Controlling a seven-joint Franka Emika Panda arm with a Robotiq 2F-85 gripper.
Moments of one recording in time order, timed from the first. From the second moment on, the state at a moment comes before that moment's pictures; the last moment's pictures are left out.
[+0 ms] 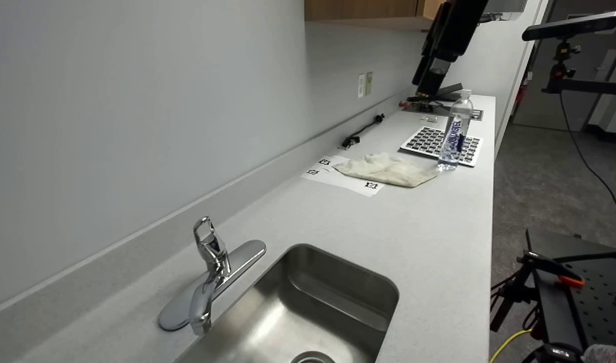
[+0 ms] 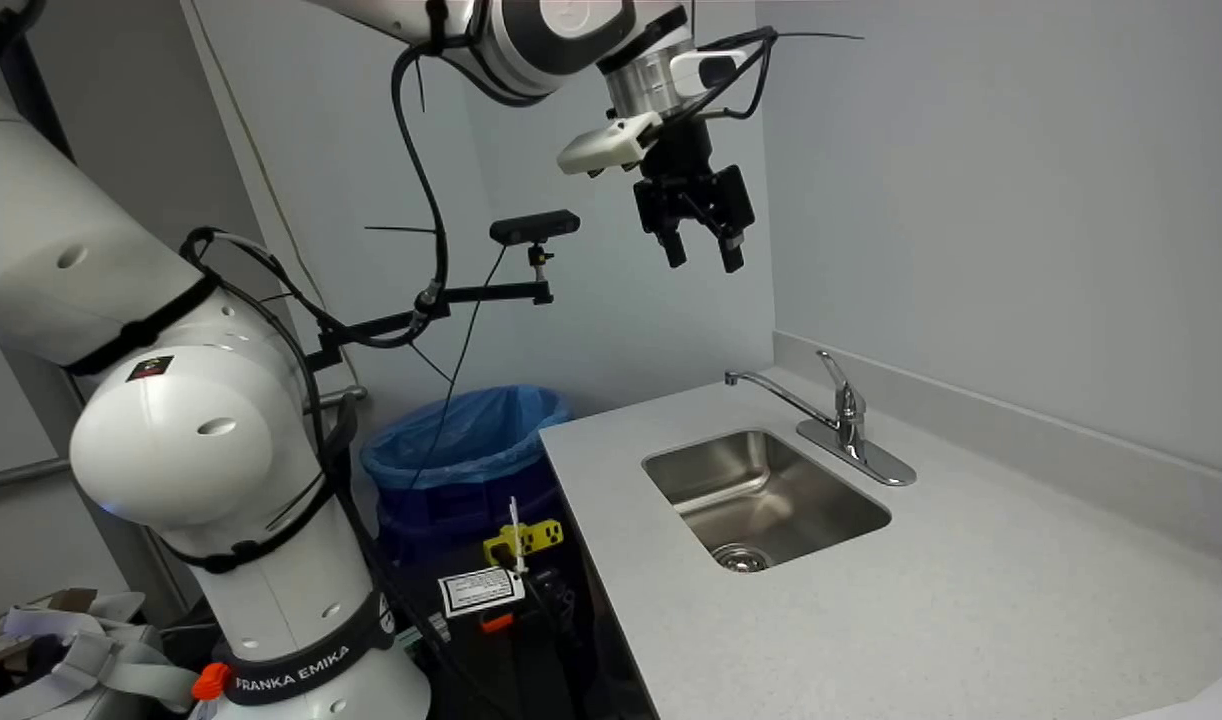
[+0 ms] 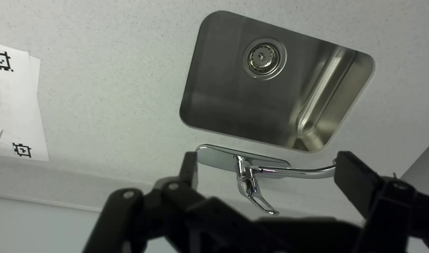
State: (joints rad) arm 0.14 -0.46 0.04 -2.42 0.08 2.21 -0.12
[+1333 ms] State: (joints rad) arm 0.14 -0.34 0.04 -2.41 0.08 2.28 -0.12
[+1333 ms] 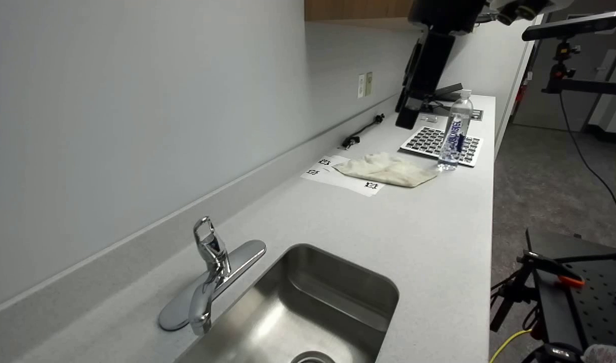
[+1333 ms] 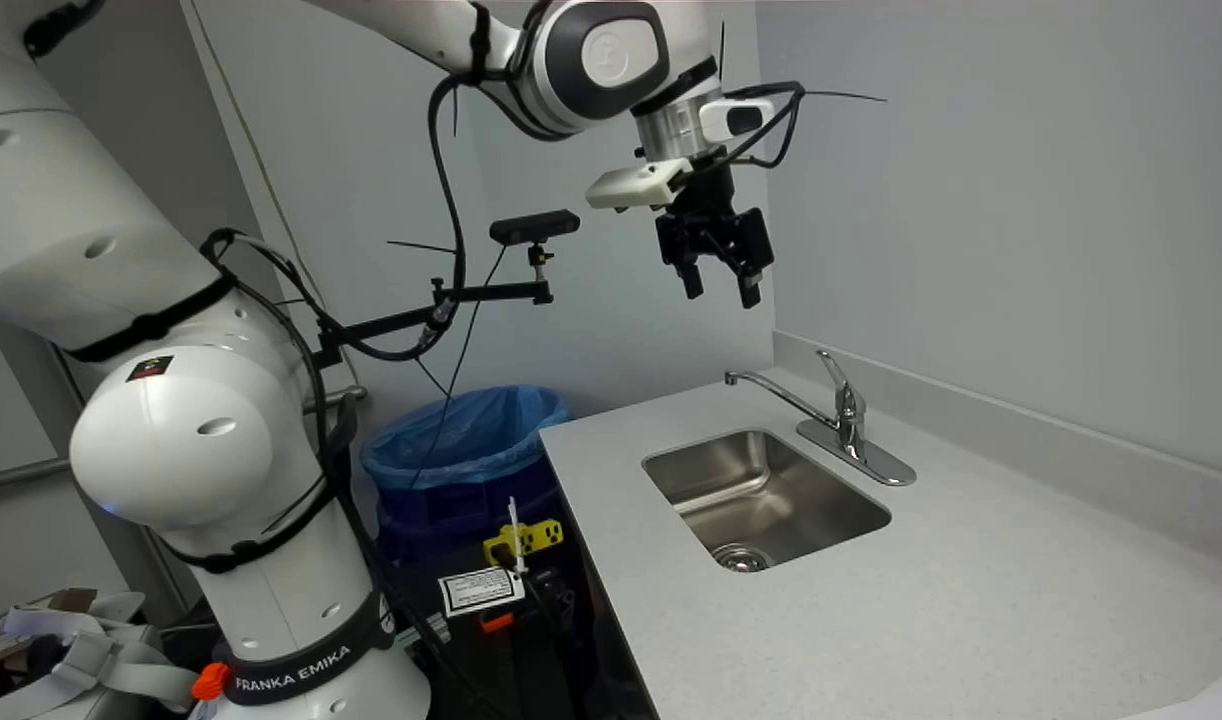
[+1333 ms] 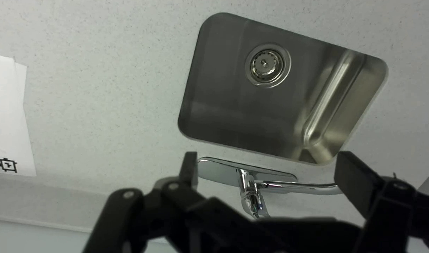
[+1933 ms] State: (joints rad) arm 0.15 -0.12 0.09 -2.30 0.13 2.41 -0.12
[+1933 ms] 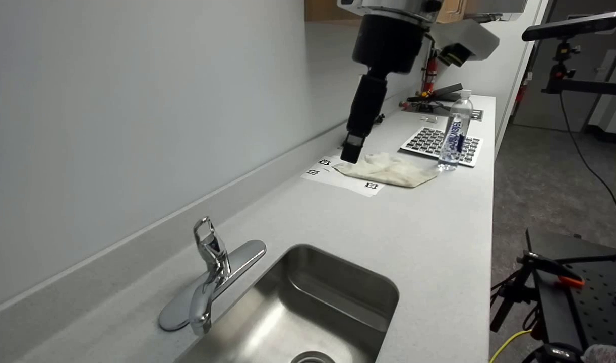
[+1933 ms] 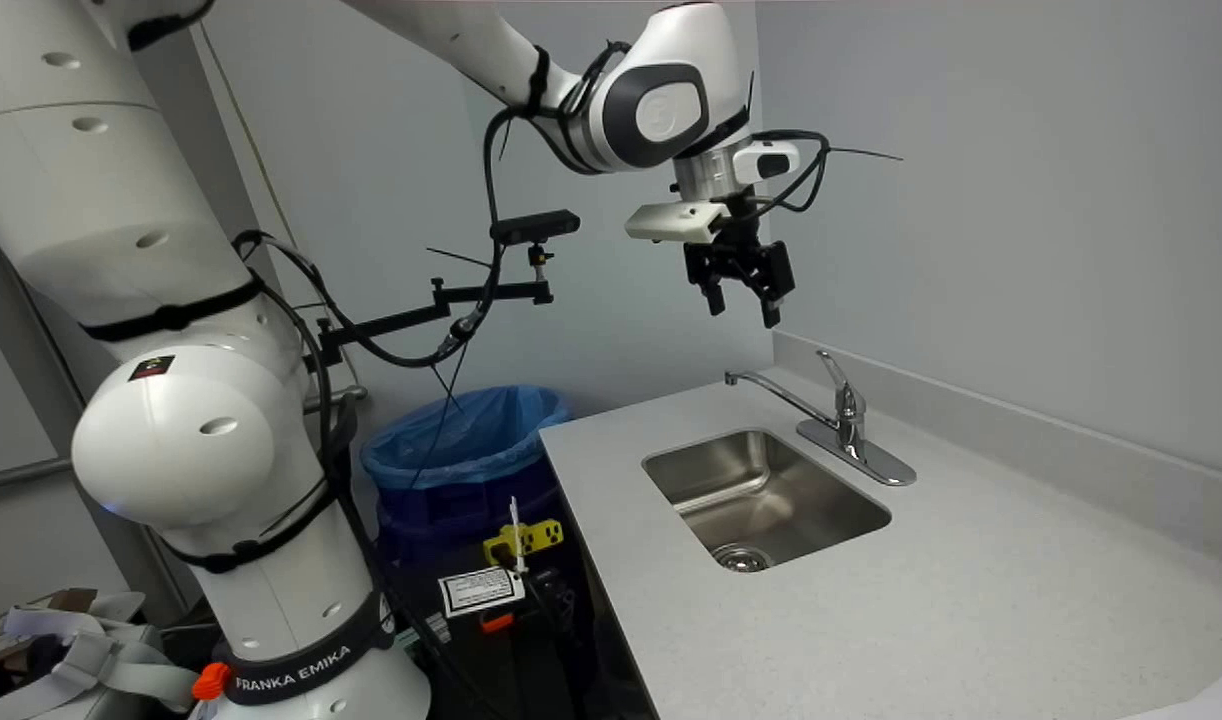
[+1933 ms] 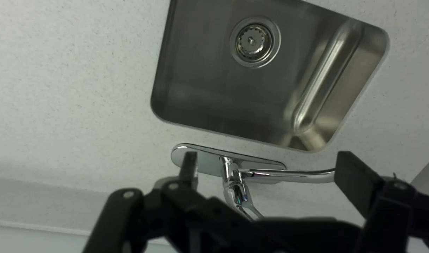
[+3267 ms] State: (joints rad) arm 0.16 0.02 0.15 -2.23 0.14 2.50 -0.11
